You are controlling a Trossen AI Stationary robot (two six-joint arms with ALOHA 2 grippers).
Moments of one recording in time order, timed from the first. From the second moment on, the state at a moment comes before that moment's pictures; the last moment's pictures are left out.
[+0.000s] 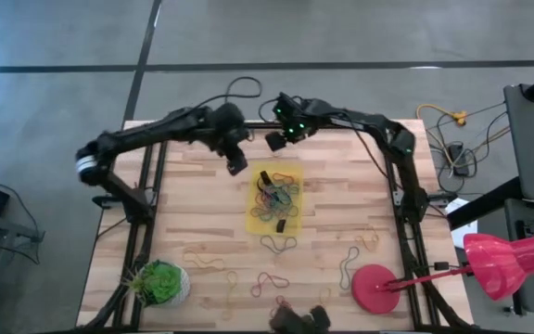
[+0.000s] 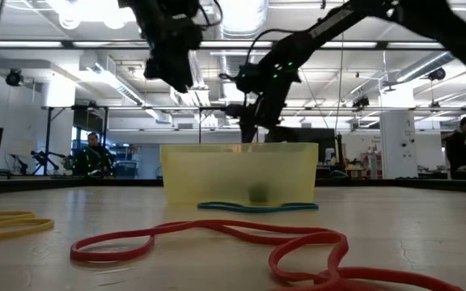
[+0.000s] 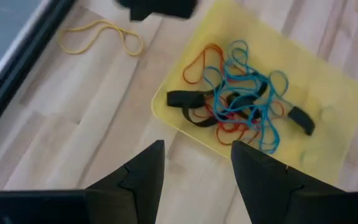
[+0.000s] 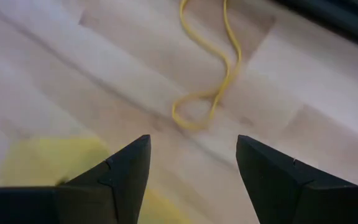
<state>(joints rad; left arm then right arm) 0.42 1.50 1.44 -0.94 0.09 -0.10 -0.56 2.13 1.76 -0.82 -0.12 0.54</state>
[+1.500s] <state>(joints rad) 0.43 1.17 1.23 -0.85 -0.06 -0.14 -0.66 2.54 2.29 -1.06 -0.42 0.45</state>
